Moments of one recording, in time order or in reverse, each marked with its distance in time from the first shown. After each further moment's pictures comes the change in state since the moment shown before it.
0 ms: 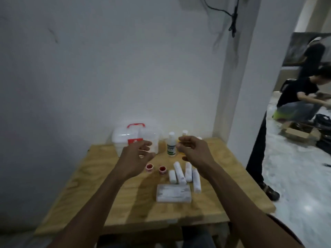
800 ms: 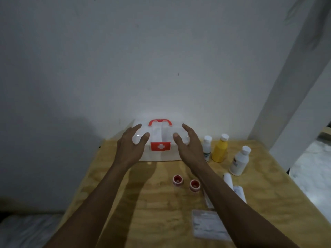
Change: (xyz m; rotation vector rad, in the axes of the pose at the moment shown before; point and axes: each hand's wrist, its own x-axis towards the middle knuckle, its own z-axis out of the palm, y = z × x) left_hand 0.110 -0.132 -0.029 -0.039 0.269 -0.229; right_hand 0.120 0.049 0.146 -0.242 0.074 -0.034
